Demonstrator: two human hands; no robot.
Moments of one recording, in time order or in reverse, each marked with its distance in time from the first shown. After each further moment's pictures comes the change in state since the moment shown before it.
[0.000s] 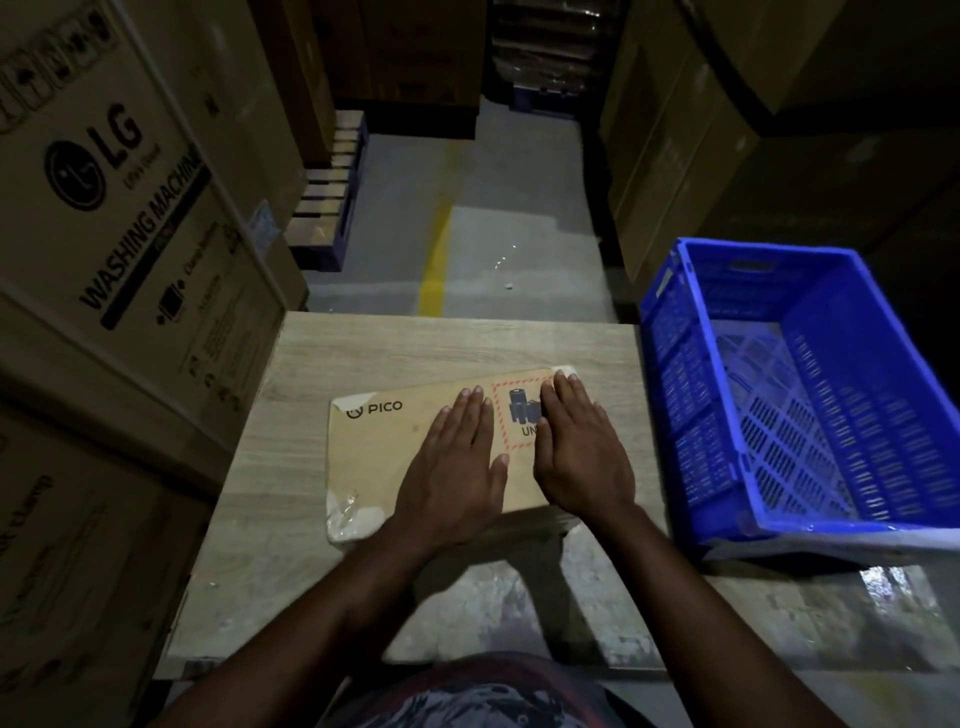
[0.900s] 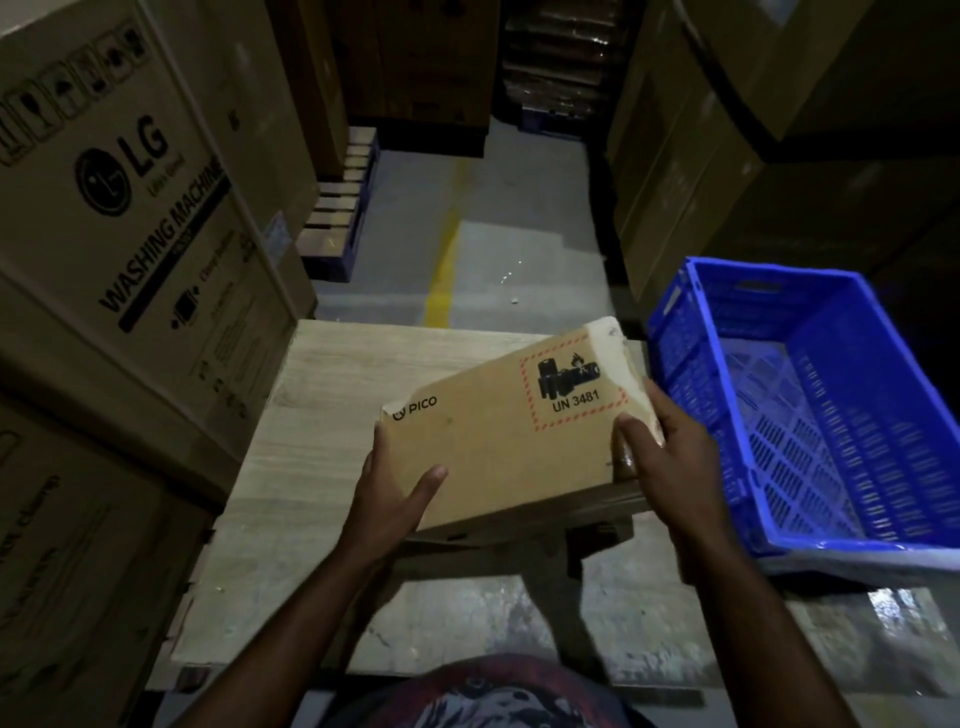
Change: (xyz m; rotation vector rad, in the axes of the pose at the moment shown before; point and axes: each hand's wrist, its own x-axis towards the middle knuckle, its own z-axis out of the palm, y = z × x) left_hand -0.044 -0.071 0.006 -0.828 0.097 -0.540; right_hand -0.032 0.002 -0.079 0.734 0.156 0.266
